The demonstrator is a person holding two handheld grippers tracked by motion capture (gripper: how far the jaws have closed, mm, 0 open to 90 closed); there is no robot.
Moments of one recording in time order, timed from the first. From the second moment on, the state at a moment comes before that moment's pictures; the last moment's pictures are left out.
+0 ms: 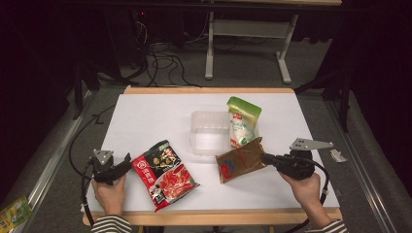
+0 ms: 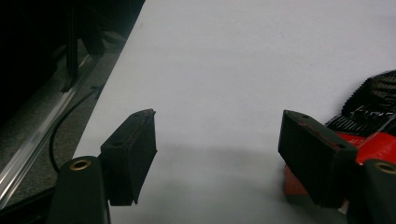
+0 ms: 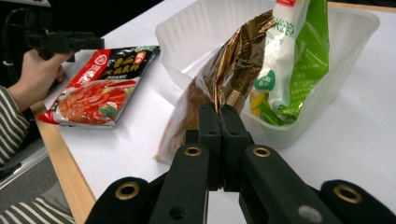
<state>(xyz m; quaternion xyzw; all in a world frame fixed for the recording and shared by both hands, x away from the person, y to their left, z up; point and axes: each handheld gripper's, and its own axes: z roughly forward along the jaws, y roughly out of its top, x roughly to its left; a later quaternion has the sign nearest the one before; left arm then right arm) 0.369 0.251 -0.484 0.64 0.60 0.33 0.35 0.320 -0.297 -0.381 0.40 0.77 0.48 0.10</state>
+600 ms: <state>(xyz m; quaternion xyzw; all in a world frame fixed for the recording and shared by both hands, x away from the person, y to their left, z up) 0.369 0.252 -0.484 0.63 0.60 0.33 0.36 0.322 -0.299 -0.349 0.39 0.77 0.50 0.10</state>
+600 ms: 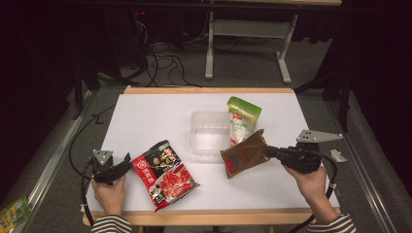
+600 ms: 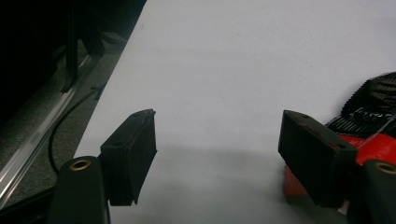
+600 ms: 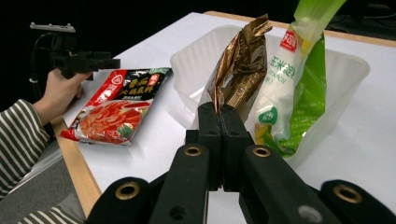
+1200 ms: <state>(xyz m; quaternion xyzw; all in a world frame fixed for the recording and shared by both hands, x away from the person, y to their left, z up) 0.369 0.252 -0.484 0.63 0.60 0.33 0.36 0.330 -0.295 -0.318 0.37 0.76 0.52 0.10</state>
